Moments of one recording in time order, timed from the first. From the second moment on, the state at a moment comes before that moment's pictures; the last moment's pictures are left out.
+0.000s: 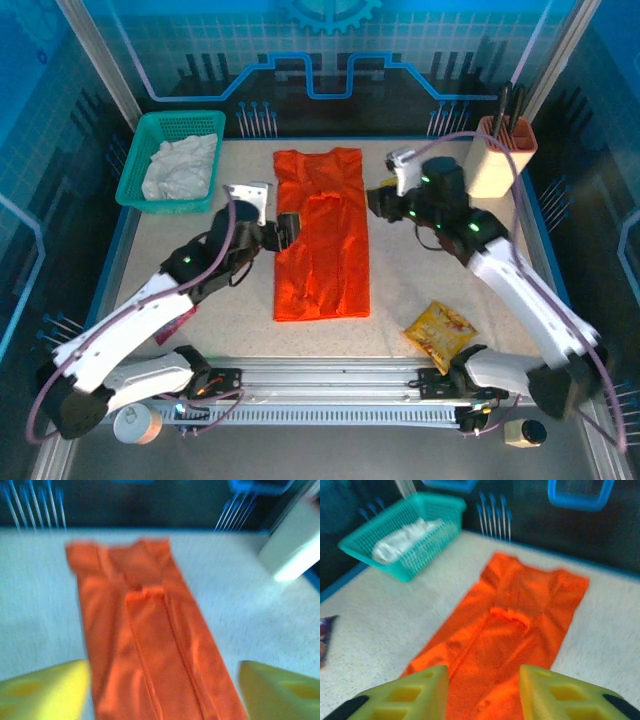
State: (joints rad) left arm -0.66 0.99 0.96 -0.36 -0.29 -0.36; right arm 0.47 1.11 1.19 -0.47 -0.15 0.03
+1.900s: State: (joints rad) left arm -0.88 1.25 0.70 -0.71 -0.06 0.78; right arm 0.84 1.58 0.91 -0.72 -0.10 -0.71
